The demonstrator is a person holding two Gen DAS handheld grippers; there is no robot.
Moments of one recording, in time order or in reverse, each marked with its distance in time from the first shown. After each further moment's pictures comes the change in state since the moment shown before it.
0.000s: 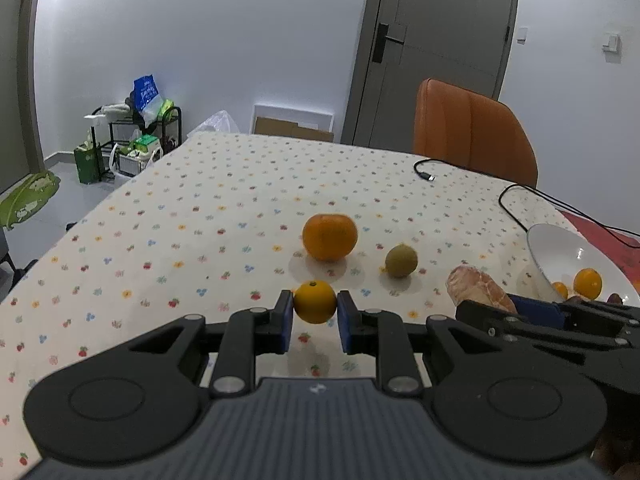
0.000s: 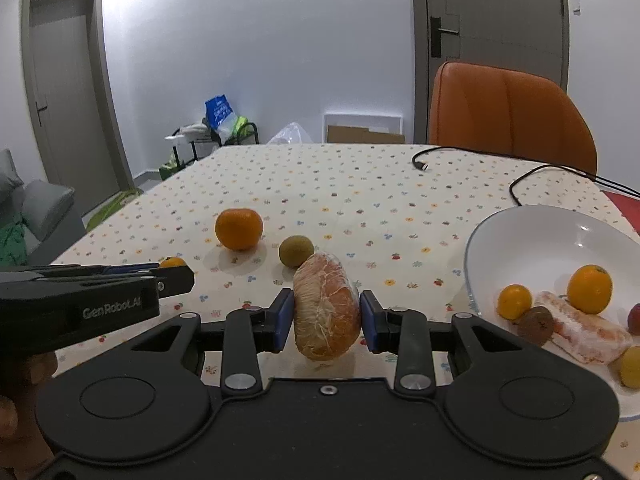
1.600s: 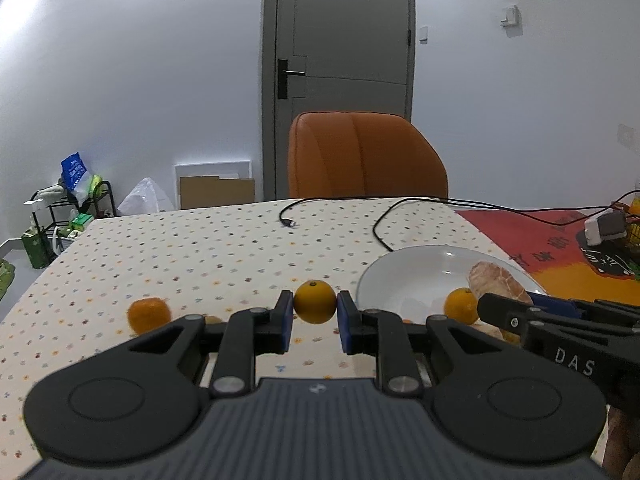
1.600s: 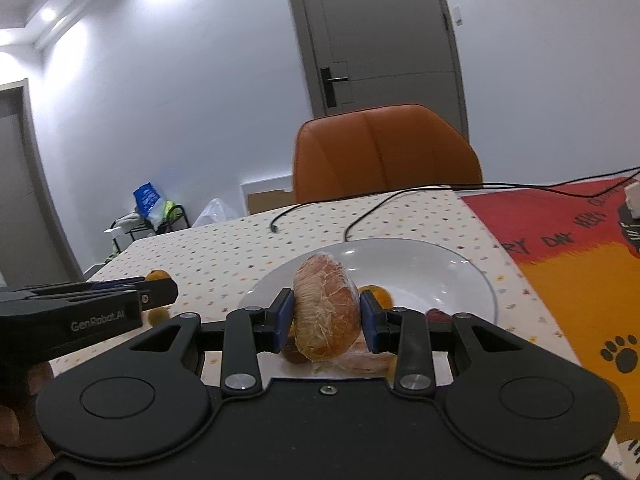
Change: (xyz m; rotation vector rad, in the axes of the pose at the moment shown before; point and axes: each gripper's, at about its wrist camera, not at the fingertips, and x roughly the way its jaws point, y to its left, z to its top) left arm -0.019 -0.139 0.013 0.215 -0.112 -0.135; right arm -0.083 -0.125 -0.017 0.227 -0.184 -0.162
